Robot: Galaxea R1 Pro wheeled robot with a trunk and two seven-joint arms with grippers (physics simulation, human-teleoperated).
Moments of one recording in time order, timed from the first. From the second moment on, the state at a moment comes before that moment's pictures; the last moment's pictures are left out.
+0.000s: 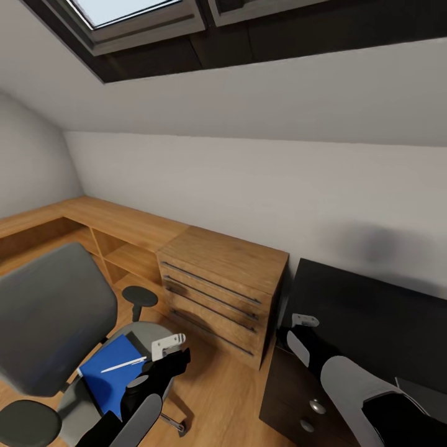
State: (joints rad) left arm -0.27 0.14 -0.59 -1.45 0.87 0.35 0.78; right arm -0.84 0.02 0.25 -0.28 -0.42 0.31 -0.33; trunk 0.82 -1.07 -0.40
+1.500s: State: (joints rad) left arm -0.27 0.14 -0.59 -1.45 0.87 0.35 0.78; right arm -0.84 0.02 0.25 -0.29 -0.42 0.31 -0.33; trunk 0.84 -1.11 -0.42
